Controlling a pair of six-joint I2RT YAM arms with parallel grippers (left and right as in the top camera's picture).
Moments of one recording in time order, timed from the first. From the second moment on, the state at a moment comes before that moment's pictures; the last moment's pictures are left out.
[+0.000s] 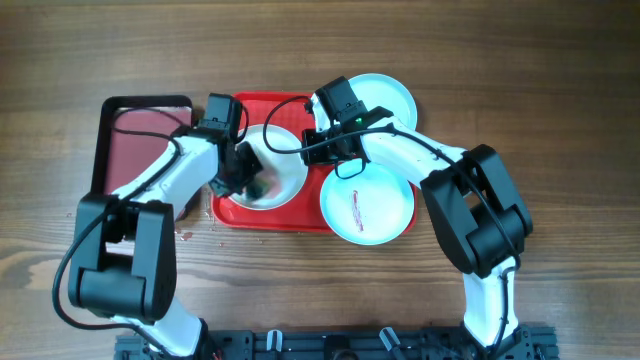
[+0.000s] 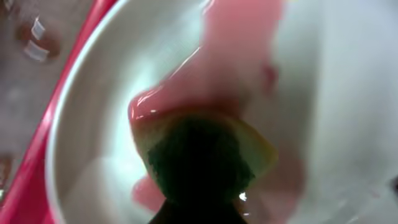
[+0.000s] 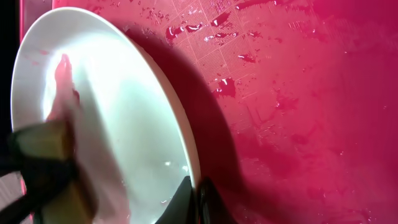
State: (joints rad) left arm -0.18 1.80 1.04 -0.67 0.10 -0.72; right arm 0.55 2.13 1.39 -0.39 -0.40 0.42
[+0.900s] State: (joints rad) left arm -0.09 1.74 1.31 -0.96 -0.02 -0.57; right arm 0.56 2.13 1.39 -0.43 -0.38 0.42
